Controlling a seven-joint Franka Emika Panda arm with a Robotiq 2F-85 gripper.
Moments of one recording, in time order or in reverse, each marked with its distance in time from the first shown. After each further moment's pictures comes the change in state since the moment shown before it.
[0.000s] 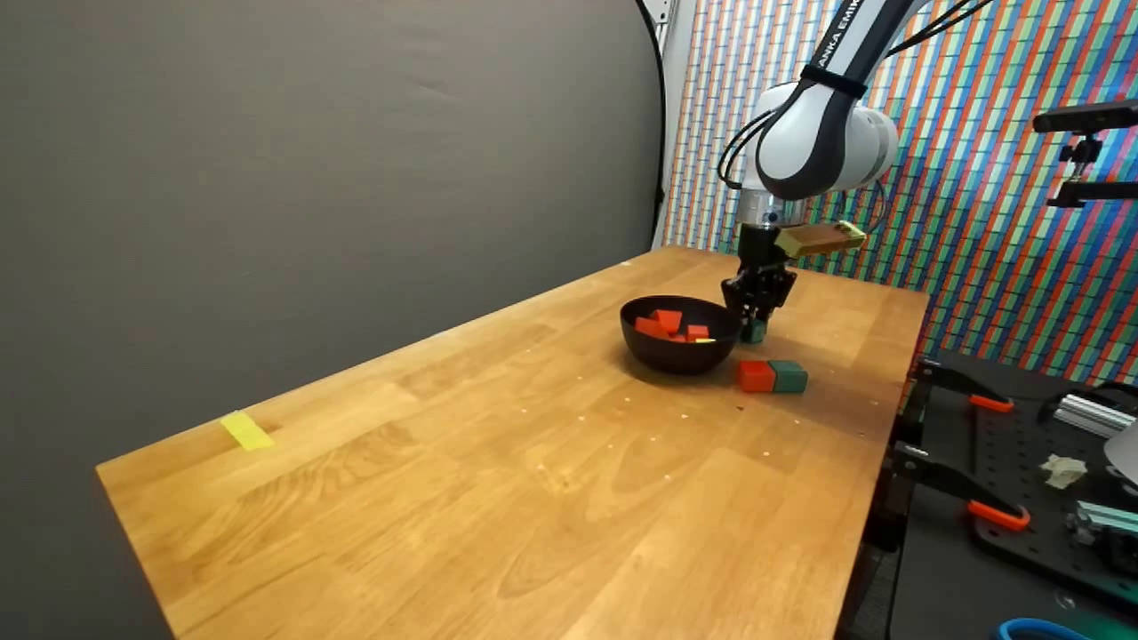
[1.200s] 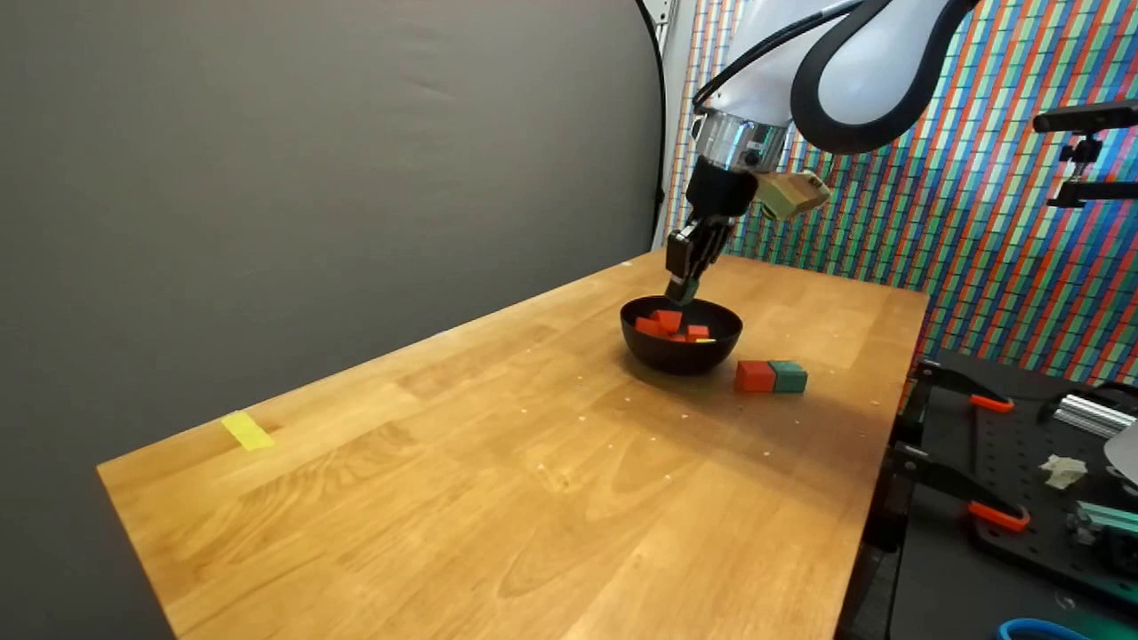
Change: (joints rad) arm 0.333 -0.234 -0.016 -0.113 -0.194 0.160 0.124
